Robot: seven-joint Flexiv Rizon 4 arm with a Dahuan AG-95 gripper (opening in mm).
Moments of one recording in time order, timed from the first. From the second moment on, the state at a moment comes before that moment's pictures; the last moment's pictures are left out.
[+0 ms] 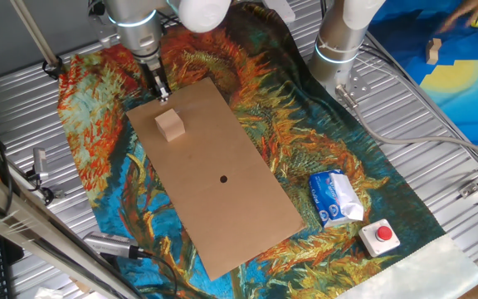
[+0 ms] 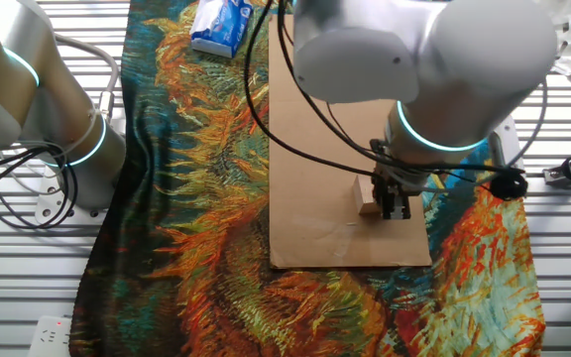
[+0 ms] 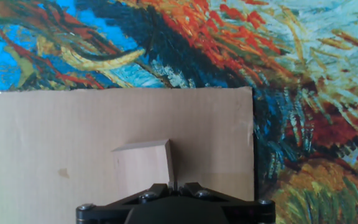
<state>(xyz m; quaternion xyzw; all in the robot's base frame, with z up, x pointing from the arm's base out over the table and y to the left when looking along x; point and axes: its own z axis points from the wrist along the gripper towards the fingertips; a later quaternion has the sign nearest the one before) 0.512 -0.094 0.107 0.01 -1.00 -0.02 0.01</state>
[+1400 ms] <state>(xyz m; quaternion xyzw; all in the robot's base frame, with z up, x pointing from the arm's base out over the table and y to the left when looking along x) 0.512 -0.094 0.105 0.00 -1.00 -0.03 0.01</state>
